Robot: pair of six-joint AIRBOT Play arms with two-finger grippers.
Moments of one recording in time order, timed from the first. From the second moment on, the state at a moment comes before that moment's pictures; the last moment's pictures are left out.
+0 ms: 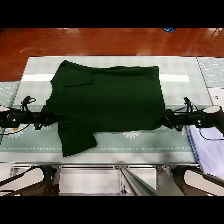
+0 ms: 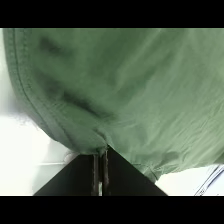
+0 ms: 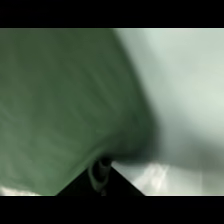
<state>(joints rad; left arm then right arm) 0.47 -1.29 0.63 0.78 -1.14 -1.26 -0.29 -1.29 0.59 -0.76 1.02 1.29</state>
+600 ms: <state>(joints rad) 0.47 -1.04 1.30 0.25 -1.11 -1.07 -0.23 -1.28 1.72 -0.79 1.24 1.30</state>
